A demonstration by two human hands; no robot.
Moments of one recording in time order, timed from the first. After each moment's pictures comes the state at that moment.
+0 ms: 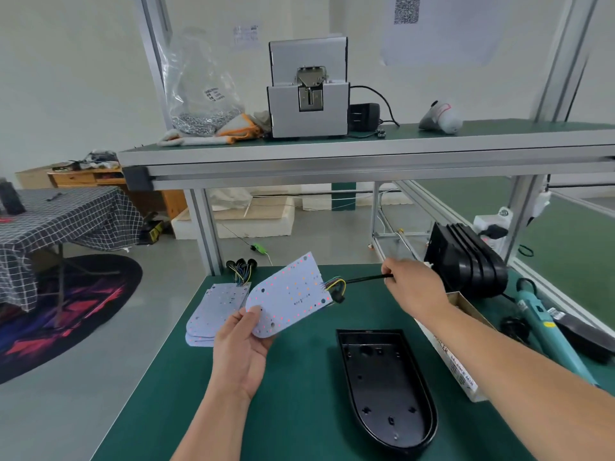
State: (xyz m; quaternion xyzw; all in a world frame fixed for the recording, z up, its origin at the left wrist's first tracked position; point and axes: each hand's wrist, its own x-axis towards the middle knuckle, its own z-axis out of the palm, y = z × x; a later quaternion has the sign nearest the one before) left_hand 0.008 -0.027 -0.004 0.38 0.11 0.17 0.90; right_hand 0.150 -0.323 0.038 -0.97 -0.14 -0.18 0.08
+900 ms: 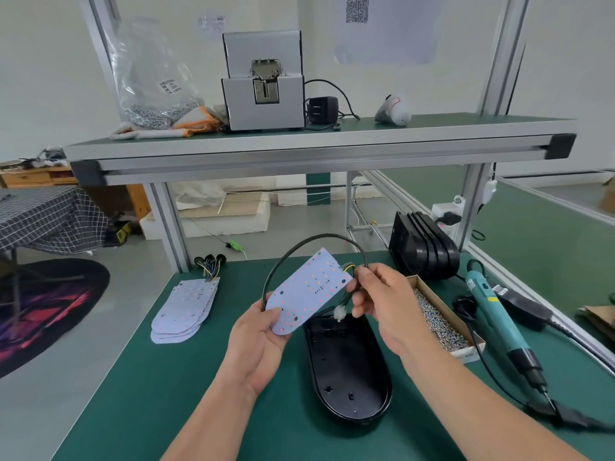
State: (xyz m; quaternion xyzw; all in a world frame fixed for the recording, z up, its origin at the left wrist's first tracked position) left_hand 0.006 -0.099 0.008 0.36 0.05 0.02 0.93; right_hand 0.049 -0.316 0.042 -0.64 -0.07 -0.03 0.77
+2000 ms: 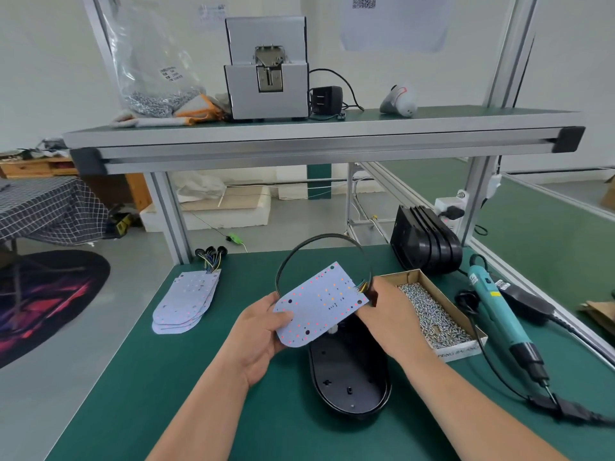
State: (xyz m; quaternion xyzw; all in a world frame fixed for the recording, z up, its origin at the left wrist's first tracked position) left_hand 0.000 -0.085 0.010 0.60 0.05 -0.07 0.80; right_hand 0.036 -0.323 0.020 -0.90 -0.04 -0.13 0.42
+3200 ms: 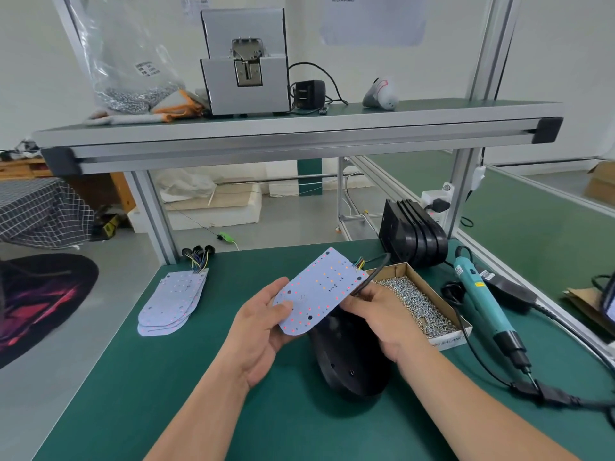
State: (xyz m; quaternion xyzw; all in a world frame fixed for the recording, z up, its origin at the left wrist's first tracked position) left_hand -0.004 -0.109 0.014 0.53 0.04 -0.04 0.85; right_hand 0.039 -0.332 0.008 -0.63 -0.05 0.07 0.77
